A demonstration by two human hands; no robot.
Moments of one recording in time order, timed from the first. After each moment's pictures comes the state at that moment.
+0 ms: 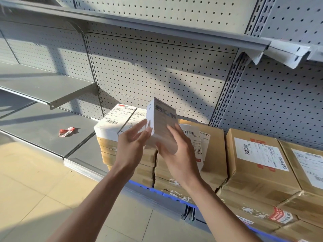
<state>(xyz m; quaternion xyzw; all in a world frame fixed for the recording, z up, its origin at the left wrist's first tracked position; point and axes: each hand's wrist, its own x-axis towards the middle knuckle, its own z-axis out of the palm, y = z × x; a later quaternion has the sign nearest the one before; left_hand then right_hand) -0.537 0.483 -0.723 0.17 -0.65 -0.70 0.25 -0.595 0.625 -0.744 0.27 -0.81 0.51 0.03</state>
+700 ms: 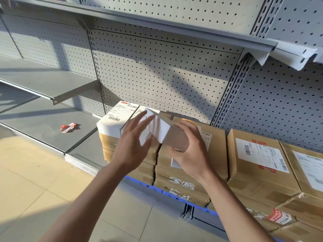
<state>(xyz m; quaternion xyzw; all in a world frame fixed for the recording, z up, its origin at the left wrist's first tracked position) -0.535 0.459 -0.739 0.06 -0.89 -0.33 0.30 -0.611 0.649 -0.734 0.33 -0.80 0.51 0.02</state>
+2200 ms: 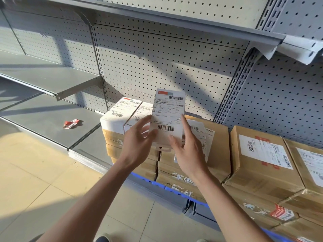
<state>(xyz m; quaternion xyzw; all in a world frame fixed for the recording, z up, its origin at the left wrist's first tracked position) -0.540 0.468 -0.746 0.12 -0.77 -0.58 0.26 -0.602 0.629 -0.749 0.28 -0.82 0.50 0.00</state>
